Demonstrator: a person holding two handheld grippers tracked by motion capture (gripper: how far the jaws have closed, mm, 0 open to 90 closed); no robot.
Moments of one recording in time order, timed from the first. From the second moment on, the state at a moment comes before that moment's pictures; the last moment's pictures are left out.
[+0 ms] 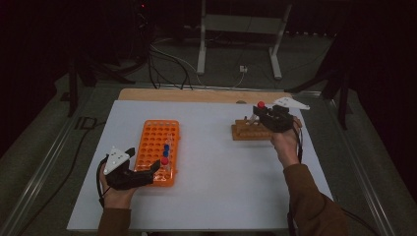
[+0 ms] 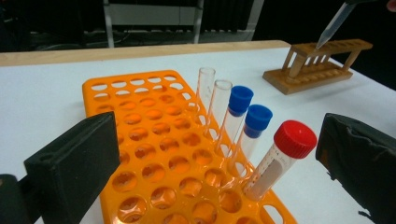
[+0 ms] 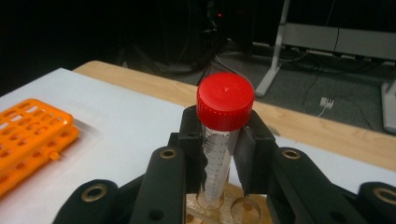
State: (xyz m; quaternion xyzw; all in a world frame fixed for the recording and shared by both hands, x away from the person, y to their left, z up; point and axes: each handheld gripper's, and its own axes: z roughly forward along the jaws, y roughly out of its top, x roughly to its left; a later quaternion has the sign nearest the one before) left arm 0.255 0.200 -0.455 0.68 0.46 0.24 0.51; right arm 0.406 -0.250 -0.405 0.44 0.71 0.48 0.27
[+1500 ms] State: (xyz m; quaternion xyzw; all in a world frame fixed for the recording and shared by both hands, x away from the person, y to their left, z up) left arm 0.265 0.115 -0.414 0.73 0.38 0.21 0.53; right arm 0.333 -0.188 -0.389 0.34 0.78 0.50 0.14
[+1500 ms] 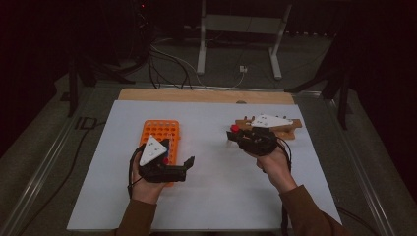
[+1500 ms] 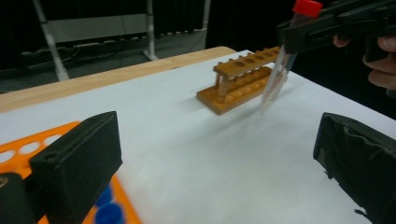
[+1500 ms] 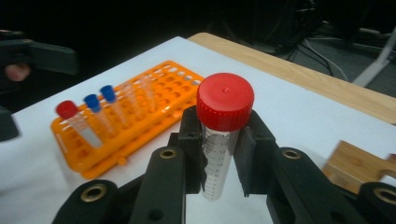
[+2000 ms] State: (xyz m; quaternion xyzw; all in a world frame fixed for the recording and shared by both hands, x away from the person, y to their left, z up) left arm 0.270 0.068 -0.417 0.78 0.33 0.19 0.49; right arm 0.318 -0.156 -0.394 0.30 0.80 0.51 0.09
